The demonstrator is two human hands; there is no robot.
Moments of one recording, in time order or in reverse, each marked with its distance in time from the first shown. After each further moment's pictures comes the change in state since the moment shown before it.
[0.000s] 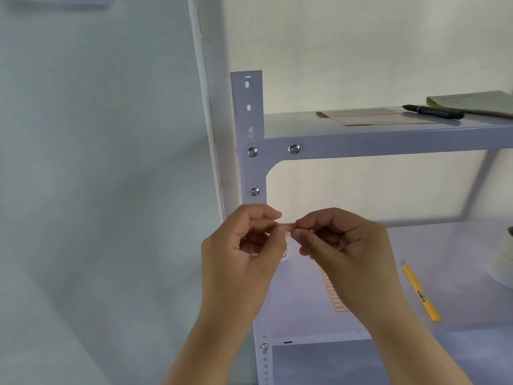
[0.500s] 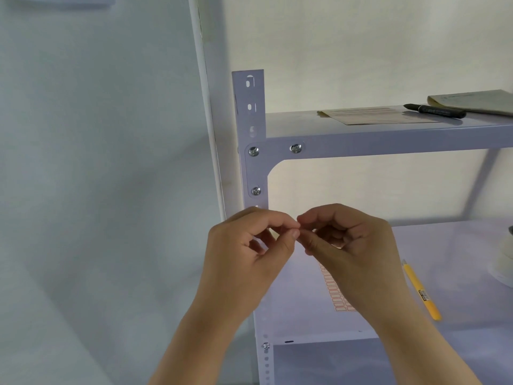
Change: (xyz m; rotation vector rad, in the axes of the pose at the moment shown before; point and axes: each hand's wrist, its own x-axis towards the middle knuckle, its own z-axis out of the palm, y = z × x) left_hand 0.010 0.000 -0.009 0.164 -0.179 0.178; right_hand 0.002 -0.004 -0.003 -0.129 -0.025 -0.037
